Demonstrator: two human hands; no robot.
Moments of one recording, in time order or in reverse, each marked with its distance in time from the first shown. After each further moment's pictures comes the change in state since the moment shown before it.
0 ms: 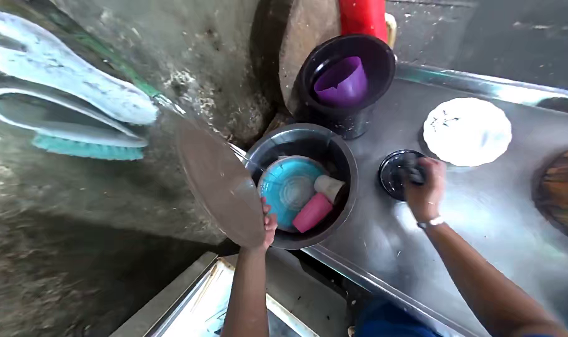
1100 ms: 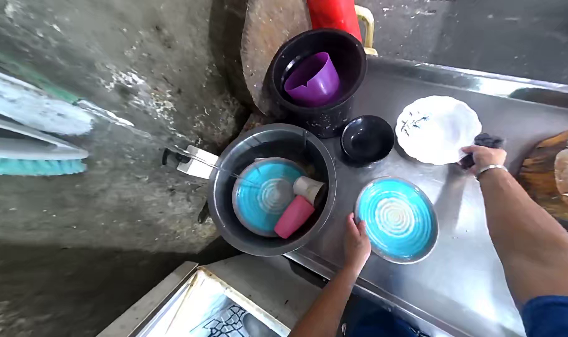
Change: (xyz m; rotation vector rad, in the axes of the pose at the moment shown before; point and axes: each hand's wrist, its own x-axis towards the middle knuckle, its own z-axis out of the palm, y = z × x) left_hand -0.056 -0.263 0.151 1.043 -0.101 0.023; right_hand 0.115 0.208 -0.090 0.253 0.232 1.004
